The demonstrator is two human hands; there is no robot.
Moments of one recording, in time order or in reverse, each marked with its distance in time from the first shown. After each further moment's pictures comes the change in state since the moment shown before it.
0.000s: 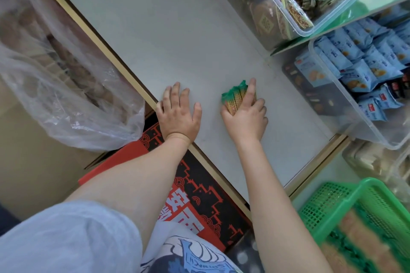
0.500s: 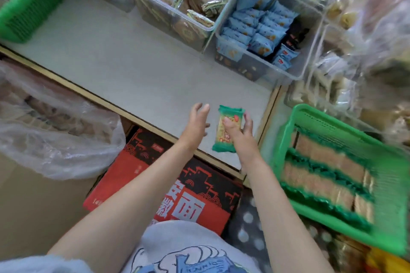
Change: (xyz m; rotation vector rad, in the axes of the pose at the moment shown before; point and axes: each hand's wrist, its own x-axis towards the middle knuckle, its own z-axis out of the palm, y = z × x) left_hand -0.118 0.084 -0.082 -0.966 -0.717 0.014; right_hand -0.171 0.080 -0.084 1.302 -0.136 0.353
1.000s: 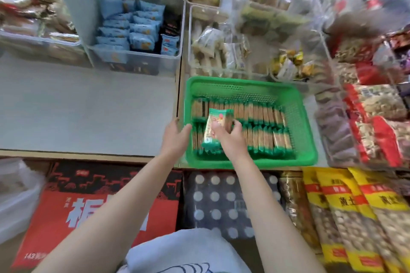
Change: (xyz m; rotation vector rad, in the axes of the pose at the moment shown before) left_hand -0.085 -0.018 0.193 0.517 -0.182 0.071; right_hand -0.095 0.065 -0.205 0.025 0.346 0.073
